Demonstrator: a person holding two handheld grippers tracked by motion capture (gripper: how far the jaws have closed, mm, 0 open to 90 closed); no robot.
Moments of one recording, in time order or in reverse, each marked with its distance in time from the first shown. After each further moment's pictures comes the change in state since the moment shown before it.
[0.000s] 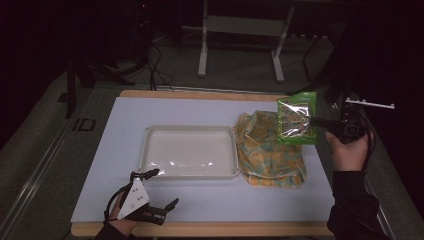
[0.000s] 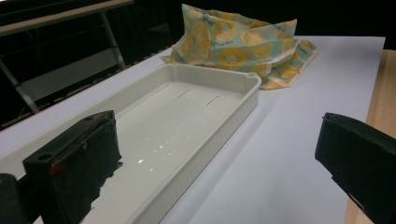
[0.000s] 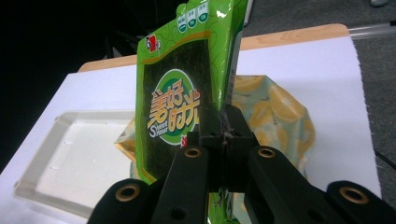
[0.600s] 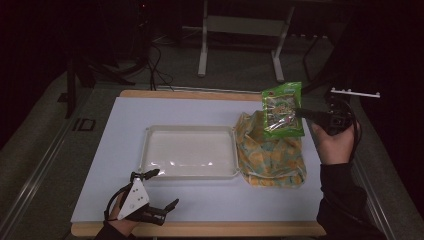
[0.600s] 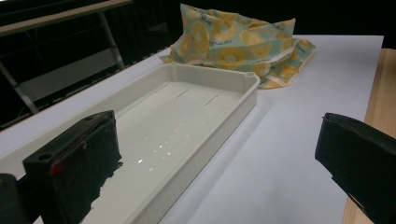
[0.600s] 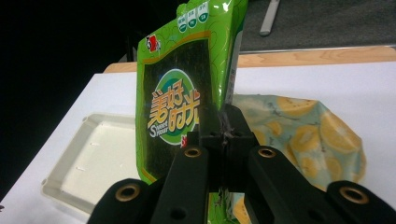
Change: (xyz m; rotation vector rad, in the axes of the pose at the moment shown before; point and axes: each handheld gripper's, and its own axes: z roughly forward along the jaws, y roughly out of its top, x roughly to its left) left arm -0.001 0.000 0.000 0.002 -0.005 0.005; right arm 0.045 0.015 0.012 -0.008 0.061 -0.061
